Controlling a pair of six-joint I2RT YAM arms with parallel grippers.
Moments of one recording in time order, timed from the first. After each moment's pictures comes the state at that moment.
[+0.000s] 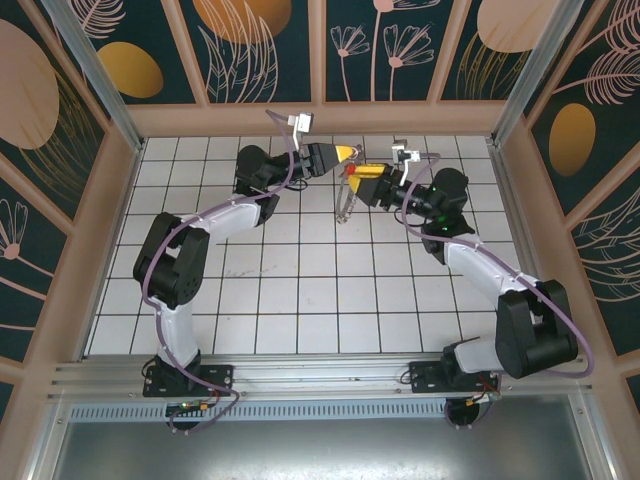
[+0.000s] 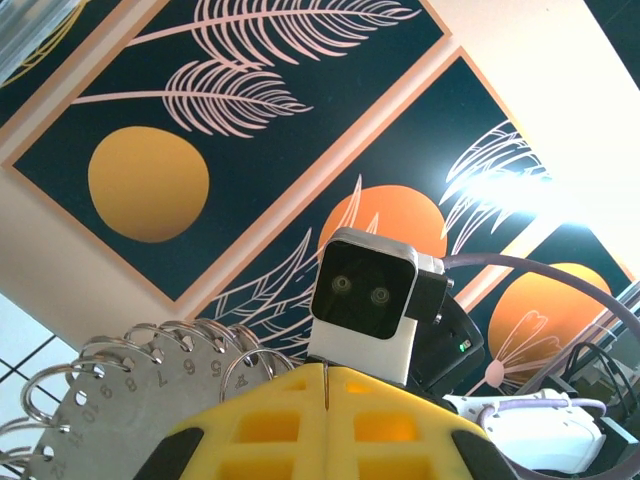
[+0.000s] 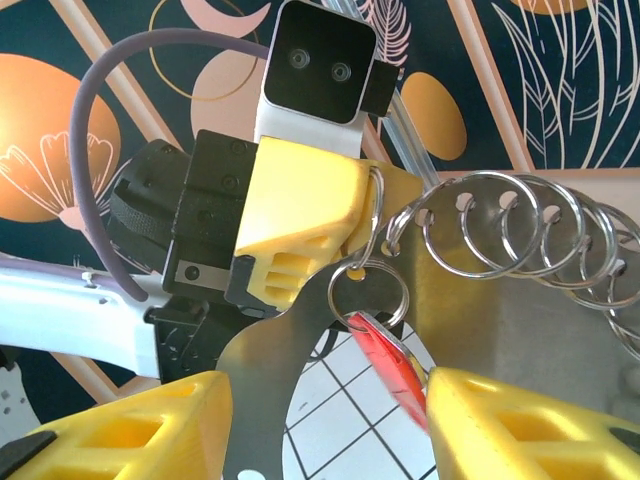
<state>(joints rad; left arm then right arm) -0.50 1.94 1.34 1.13 0.93 -1.27 0.31 1.36 0.82 0.71 -0.86 0.59</state>
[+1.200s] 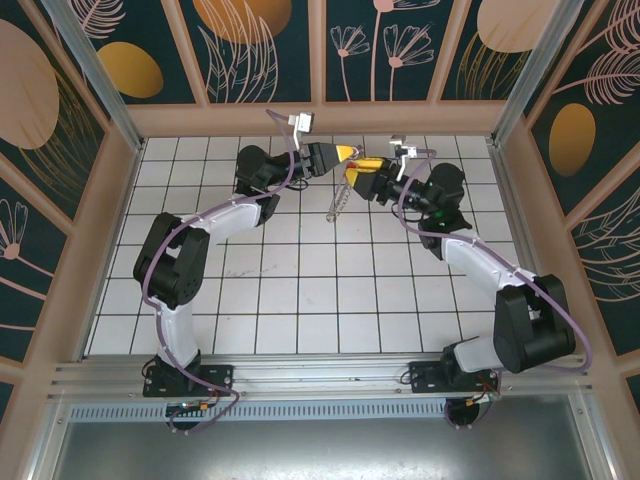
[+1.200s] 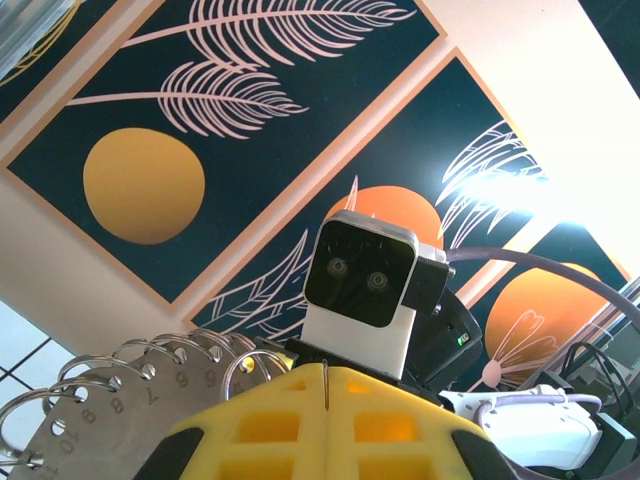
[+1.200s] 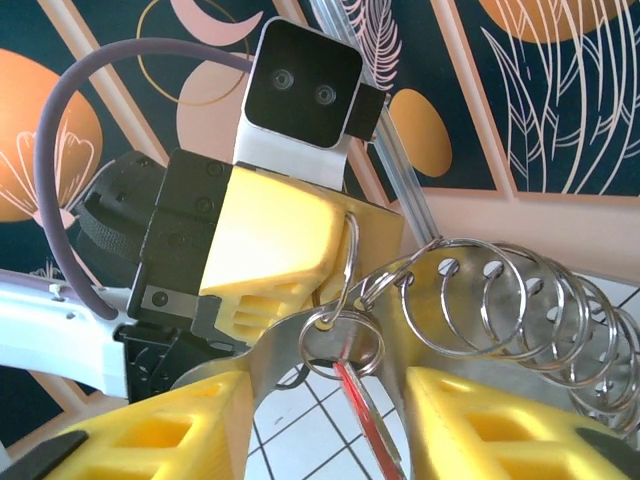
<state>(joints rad) -0.51 1.94 1.34 1.13 0.93 -1.27 0.33 1.40 0.86 0.70 -0.82 0.55</state>
